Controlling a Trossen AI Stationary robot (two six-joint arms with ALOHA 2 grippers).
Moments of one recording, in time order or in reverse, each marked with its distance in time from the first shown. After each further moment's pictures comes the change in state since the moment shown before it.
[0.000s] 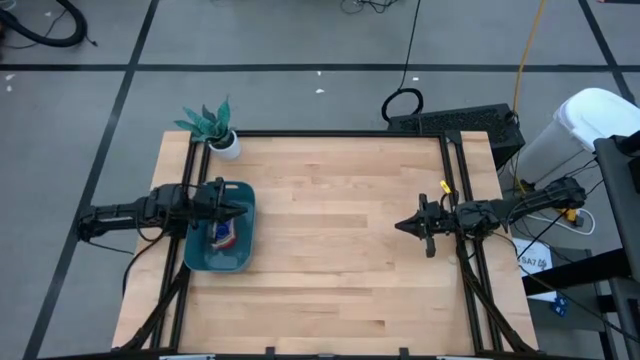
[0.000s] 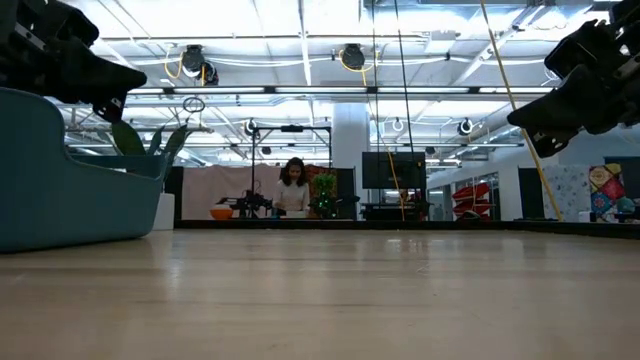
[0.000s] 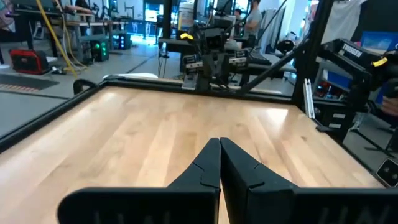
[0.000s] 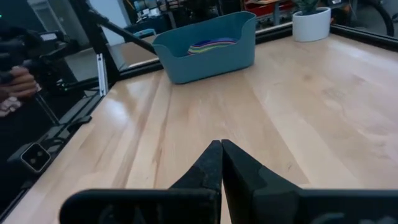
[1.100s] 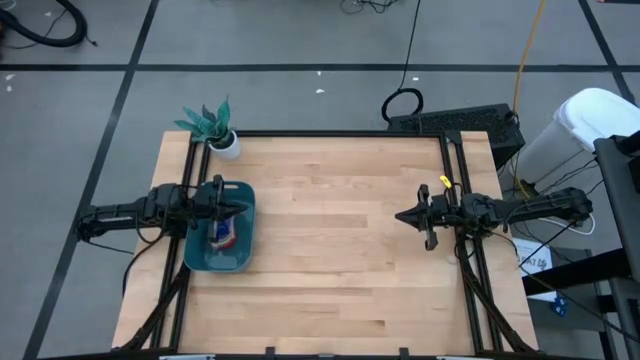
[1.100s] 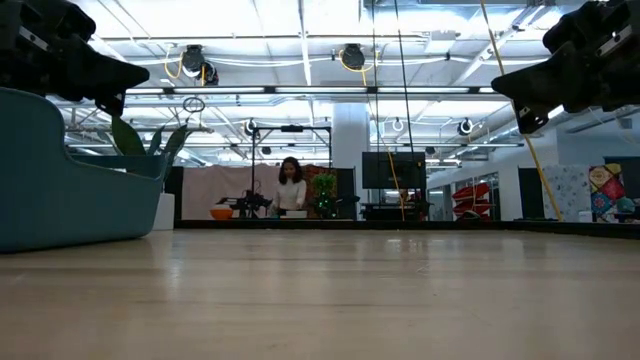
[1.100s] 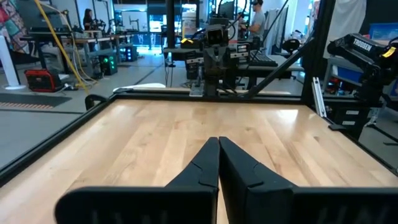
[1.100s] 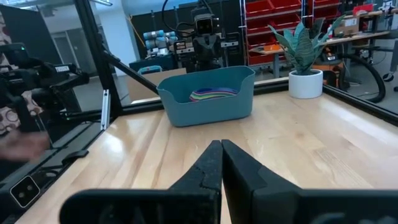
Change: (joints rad) left arm 0.000 0.001 0.000 0.029 -0.028 0.086; right arm -0.149 0.000 0.000 0.191 -0.131 -0.141
